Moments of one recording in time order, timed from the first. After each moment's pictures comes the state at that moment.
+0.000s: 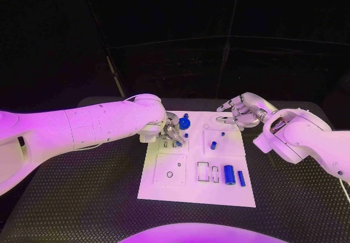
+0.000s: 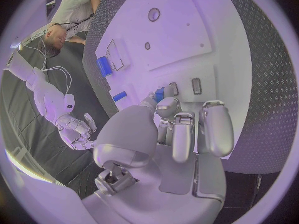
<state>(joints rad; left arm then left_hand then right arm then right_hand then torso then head) 1.31 -0.56 -0.16 1.29 -1.00 0.27 -0.53 1.28 0.15 0.12 0.17 0.06 0.90 0.05 0.55 0.60 1.27 -0.02 1.12 1.00 1.47 -0.08 1.56 1.31 0.08 1.46 0.02 1.35 1.20 1.12 -0.87 0.11 1.63 -1.06 -0.32 -0.13 1.48 -0.08 -0.01 0.26 0.25 0.91 0.16 0.14 0.08 1.28 0.08 1.27 1.17 1.47 0.01 1.45 1.31 0.15 1.16 0.11 1.13 0.69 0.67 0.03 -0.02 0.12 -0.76</state>
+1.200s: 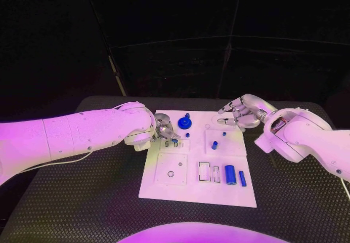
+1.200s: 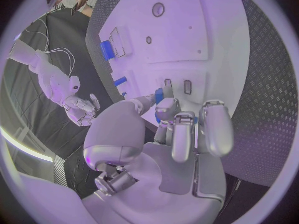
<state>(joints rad) 1.27 -0.70 -0.16 1.44 -0.92 0.00 -0.53 1.07 -0.02 0.59 0.14 0.09 0.89 0.05 0.61 0.70 1.31 -0.03 1.13 1.03 1.47 -0.08 1.56 1.31 0.08 1.46 0.02 1.35 1.21 1.12 -0.86 0.11 1.60 -1.08 -0.28 -0.15 1.47 -0.08 -0.01 0.26 0.27 0.91 0.16 0.14 0.07 1.28 0.08 1.27 1.16 1.46 0.00 1.44 1.31 0.15 1.16 0.10 1.11 0.68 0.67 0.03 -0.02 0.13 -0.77</state>
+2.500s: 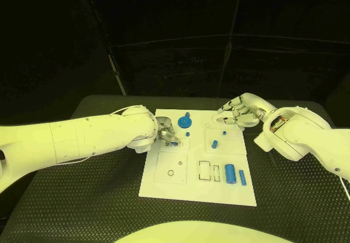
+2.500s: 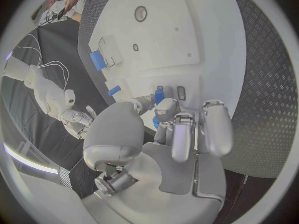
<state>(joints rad) 1.24 -0.68 -0.16 1.42 -1.04 0.01 -0.53 1.06 -0.03 0.62 0.12 0.08 0.88 0.05 0.62 0.70 1.32 -0.03 1.15 1.04 1.47 -0.08 1.56 1.31 0.08 1.46 0.02 1.35 1.22 1.12 -0.85 0.11 1.60 -1.09 -0.27 -0.15 1.47 -0.08 -0.01 0.26 0.27 0.91 0.16 0.15 0.07 1.28 0.08 1.27 1.16 1.46 0.00 1.44 1.31 0.15 1.16 0.10 1.11 0.67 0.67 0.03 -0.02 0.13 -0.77</state>
